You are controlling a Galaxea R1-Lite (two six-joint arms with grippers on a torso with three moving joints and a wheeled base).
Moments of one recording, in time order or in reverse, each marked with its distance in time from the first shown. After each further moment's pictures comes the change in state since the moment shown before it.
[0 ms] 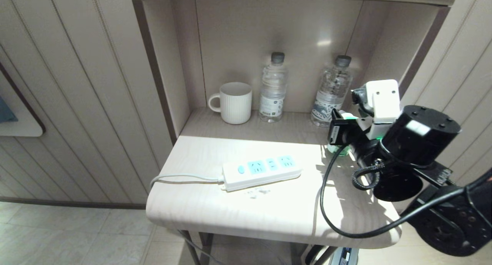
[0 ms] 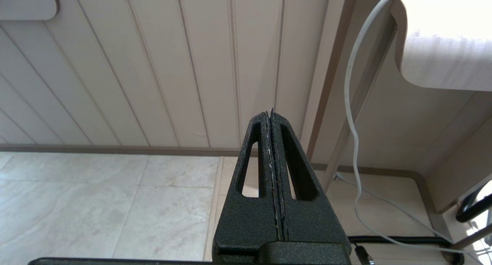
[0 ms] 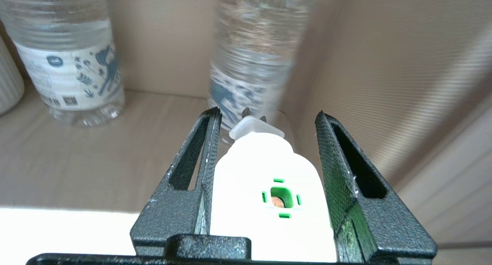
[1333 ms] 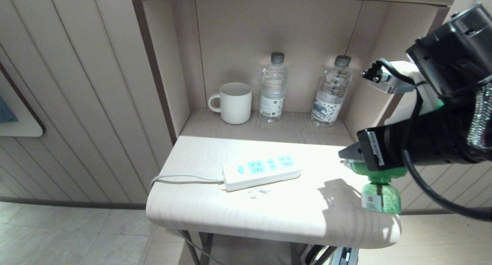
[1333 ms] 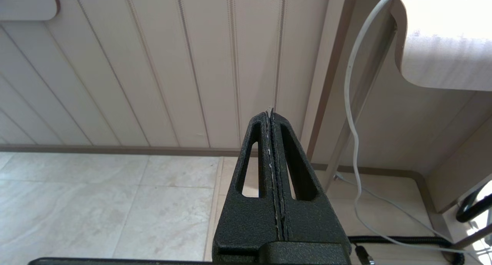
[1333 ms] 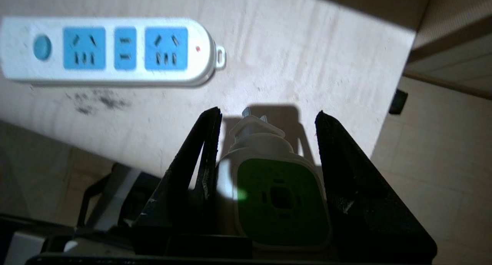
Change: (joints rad) left arm 0.000 0.000 0.000 0.000 0.000 0.000; right arm 0.133 -0.208 -0.824 1.981 0.366 0.543
